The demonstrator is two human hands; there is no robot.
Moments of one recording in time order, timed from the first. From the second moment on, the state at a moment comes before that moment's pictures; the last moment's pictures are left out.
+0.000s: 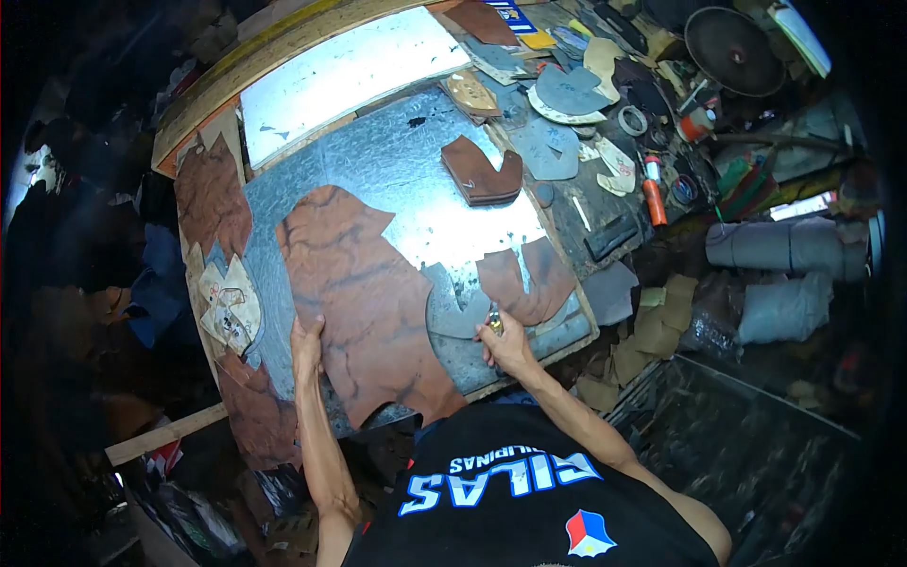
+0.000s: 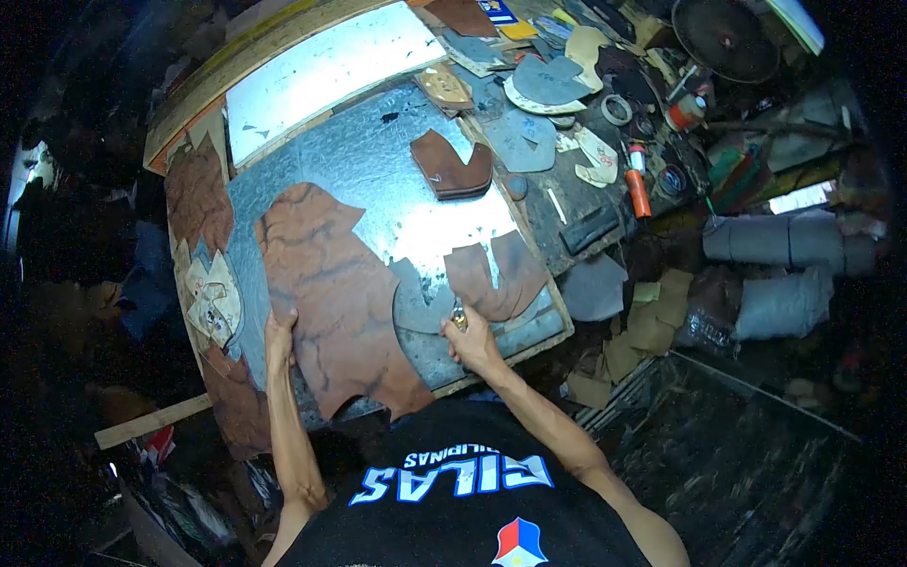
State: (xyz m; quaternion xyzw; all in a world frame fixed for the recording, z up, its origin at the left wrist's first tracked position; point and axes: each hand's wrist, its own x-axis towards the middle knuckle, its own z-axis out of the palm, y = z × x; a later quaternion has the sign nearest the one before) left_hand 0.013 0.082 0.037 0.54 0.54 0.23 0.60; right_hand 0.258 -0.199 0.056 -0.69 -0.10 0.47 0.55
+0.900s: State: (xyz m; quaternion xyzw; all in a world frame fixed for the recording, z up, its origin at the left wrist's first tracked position) left_hand 0.077 -0.035 0.026 0.81 0.58 0.07 0.11; right_hand 0.637 0.049 0.039 -0.84 -0.21 0.32 0.38
